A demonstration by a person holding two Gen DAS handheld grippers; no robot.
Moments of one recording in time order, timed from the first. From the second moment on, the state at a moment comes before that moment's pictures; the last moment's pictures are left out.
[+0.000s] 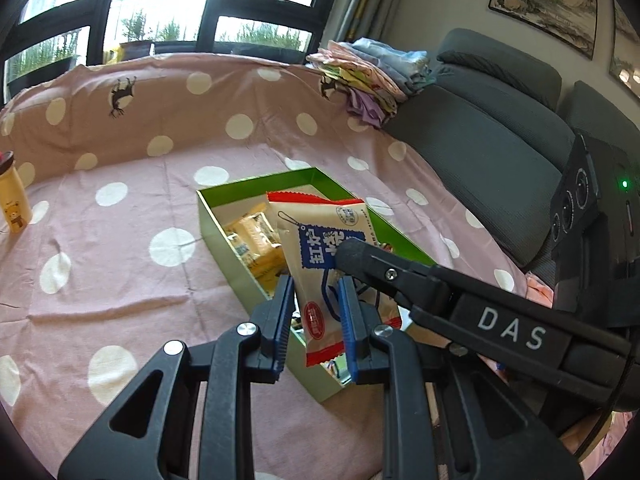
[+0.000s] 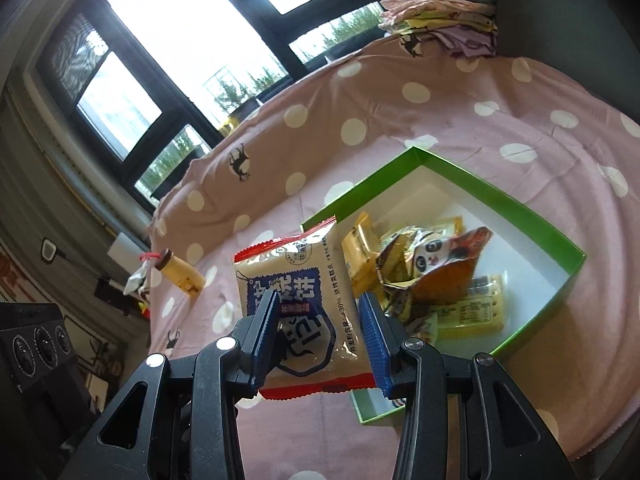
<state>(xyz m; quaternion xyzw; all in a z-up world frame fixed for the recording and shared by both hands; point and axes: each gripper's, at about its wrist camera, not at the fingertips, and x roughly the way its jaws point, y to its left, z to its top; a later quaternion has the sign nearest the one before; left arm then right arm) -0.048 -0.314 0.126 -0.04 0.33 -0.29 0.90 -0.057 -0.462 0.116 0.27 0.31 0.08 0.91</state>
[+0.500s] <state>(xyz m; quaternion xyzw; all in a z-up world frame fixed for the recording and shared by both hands) -0.015 -0.358 0.092 -0.03 0.39 -0.31 0.86 -0.043 -0.502 0.080 0.31 0.35 0.00 0.88</state>
